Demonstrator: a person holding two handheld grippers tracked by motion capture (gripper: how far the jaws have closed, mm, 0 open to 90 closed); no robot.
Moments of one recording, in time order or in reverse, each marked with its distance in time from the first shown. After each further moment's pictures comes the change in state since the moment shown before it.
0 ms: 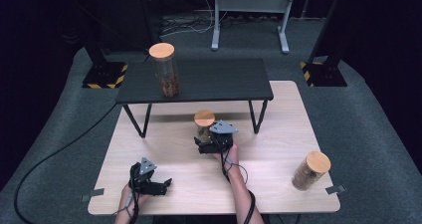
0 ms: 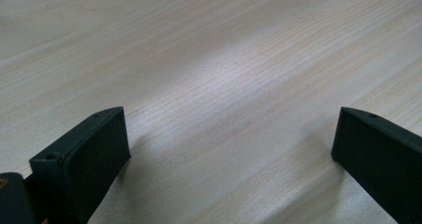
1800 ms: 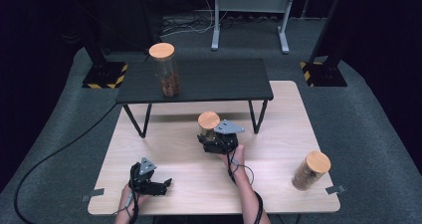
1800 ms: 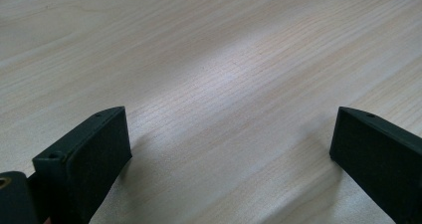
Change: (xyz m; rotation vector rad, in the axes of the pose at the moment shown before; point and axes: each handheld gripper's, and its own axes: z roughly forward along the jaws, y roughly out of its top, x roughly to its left) left arm 0.000 0.000 0.000 -0.001 -0.004 0.004; right arm 0.001 0.016 -0.032 -0.006 0.059 -0.030
